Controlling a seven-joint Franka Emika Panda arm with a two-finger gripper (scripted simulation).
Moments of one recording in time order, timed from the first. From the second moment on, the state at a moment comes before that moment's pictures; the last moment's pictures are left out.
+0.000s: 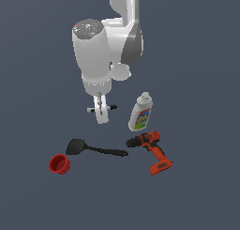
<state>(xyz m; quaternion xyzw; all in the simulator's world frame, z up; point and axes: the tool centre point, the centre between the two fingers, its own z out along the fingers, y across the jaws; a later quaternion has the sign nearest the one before) -0.009 -0.072 0.222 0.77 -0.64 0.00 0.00</state>
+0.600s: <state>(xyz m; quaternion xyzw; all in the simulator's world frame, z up) 0.039 -0.056 0.327 0.77 -0.64 0.00 0.00</state>
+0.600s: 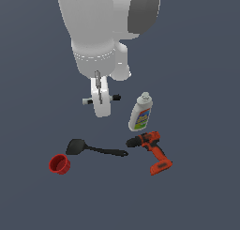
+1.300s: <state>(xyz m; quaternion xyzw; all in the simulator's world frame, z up) 0.074 -0.045 0.396 0.77 -0.64 0.00 0.00</state>
